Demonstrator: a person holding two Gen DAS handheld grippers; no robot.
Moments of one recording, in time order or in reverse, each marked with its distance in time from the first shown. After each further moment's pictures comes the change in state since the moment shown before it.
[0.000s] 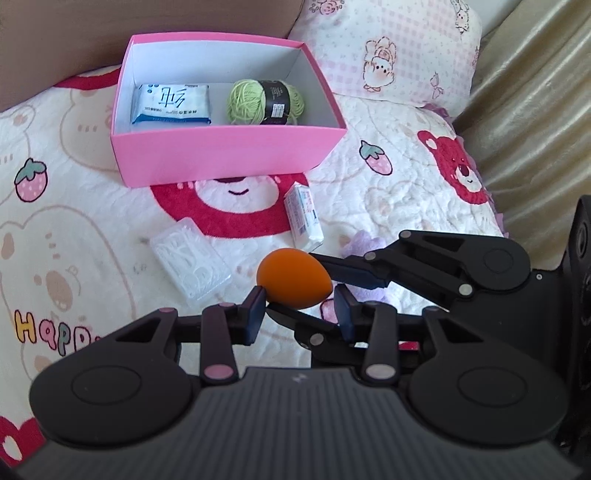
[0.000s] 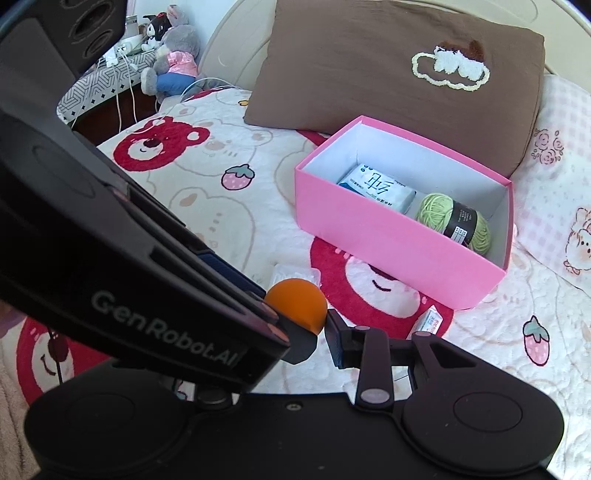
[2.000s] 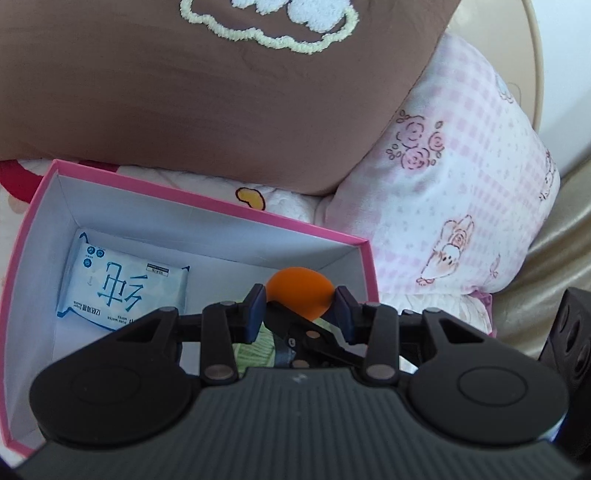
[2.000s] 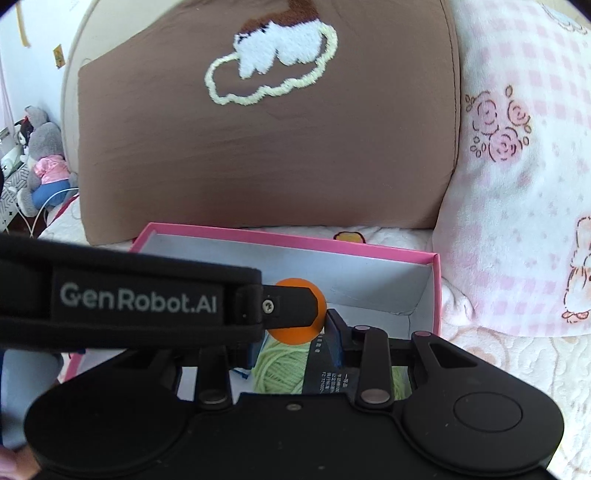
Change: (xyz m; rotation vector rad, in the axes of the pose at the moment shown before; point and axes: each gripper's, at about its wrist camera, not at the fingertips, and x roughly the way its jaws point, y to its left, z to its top) left arm 0.153 0.064 0.242 -0.288 -0.247 -0.022; right arm 0.158 -0.219 0.129 0.353 -0.052 -0.073
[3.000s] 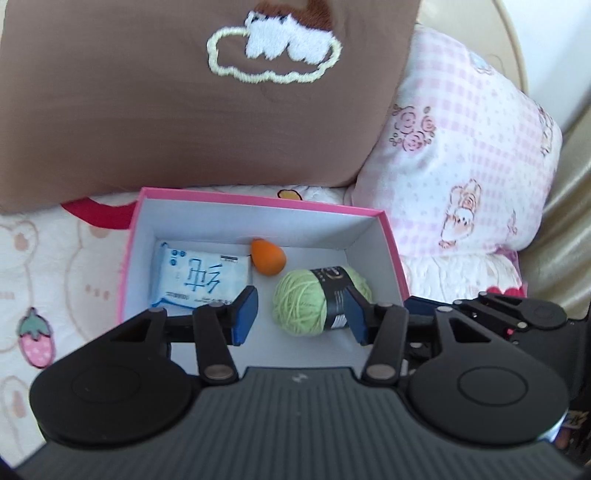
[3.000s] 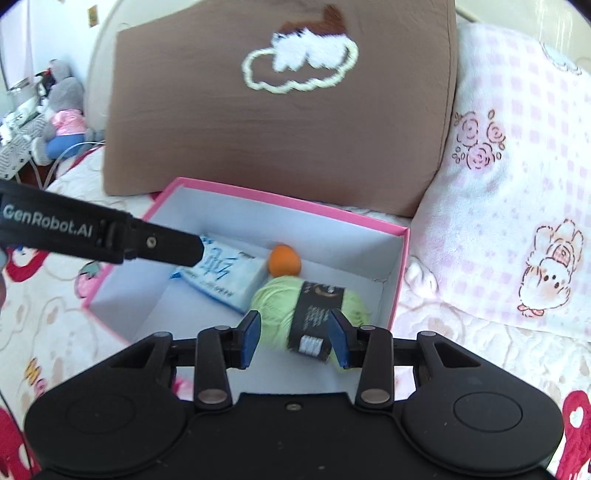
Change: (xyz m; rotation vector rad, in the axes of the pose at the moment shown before) left arm -0.101 -0.014 -0.024 0.192 -0.007 0.149; right arm -0.087 0.016 -0.036 -0.138 0.042 -0.016
